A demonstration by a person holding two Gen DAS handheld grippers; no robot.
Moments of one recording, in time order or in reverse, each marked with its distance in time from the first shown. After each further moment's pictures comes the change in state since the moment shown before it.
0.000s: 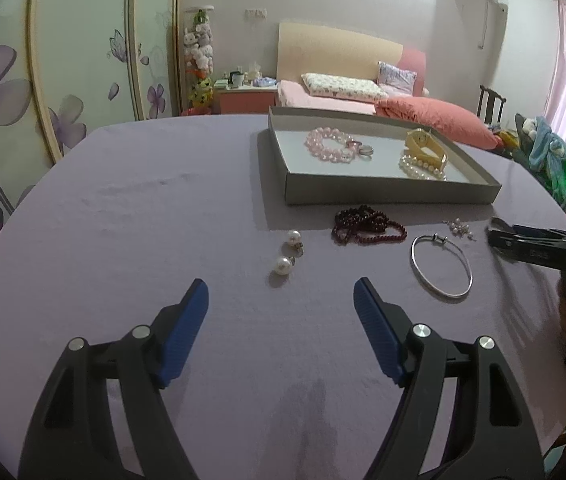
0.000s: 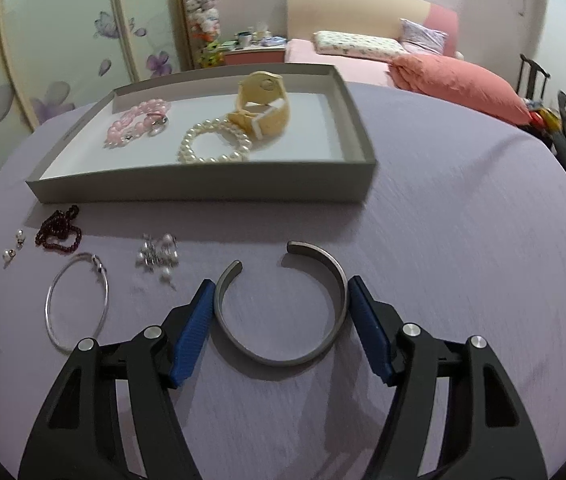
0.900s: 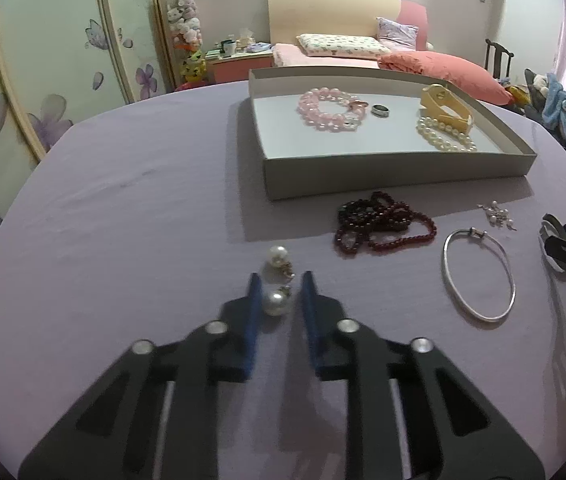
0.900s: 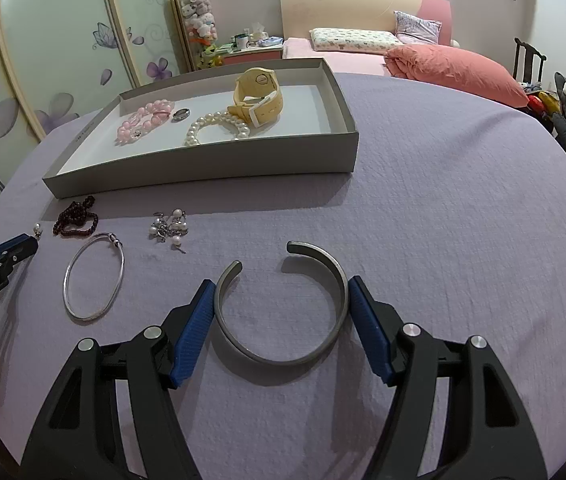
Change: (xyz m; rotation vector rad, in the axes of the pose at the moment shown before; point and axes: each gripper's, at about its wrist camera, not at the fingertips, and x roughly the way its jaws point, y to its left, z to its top) left arm 0.058 -0.018 0.025 0.082 0.133 0.045; right arm -0.013 -0.005 -0.012 0.041 0.005 0.039
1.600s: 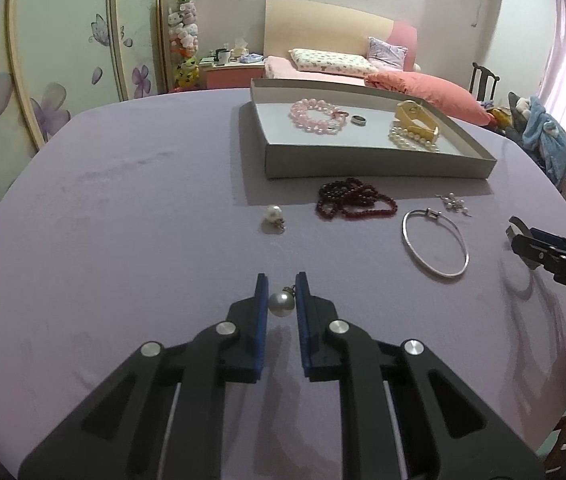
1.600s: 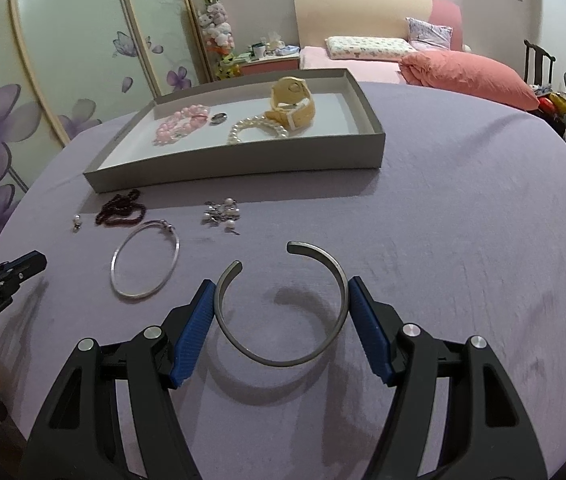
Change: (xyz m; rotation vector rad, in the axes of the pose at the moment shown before) left arm -0.044 0.009 -0.034 -0.056 -0.054 -0.087; right arm -0.026 0.022 -0.016 -0.004 -0.039 0.069
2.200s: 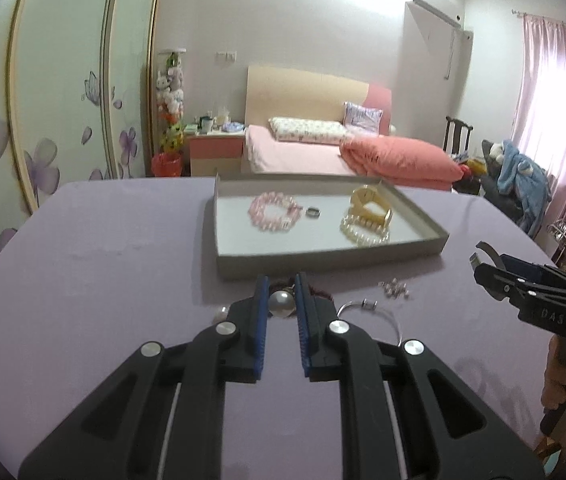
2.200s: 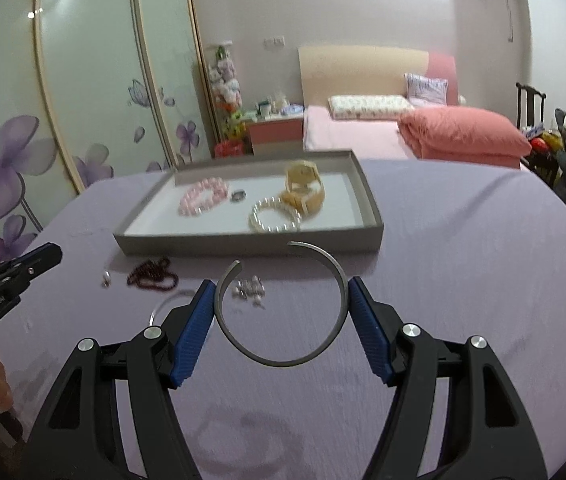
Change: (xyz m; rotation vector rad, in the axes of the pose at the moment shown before) left arm -0.043 -0.036 0.035 0.010 -0.271 -0.063; right arm -0.042 0.018 0.022 -0.022 -0.238 -0.001
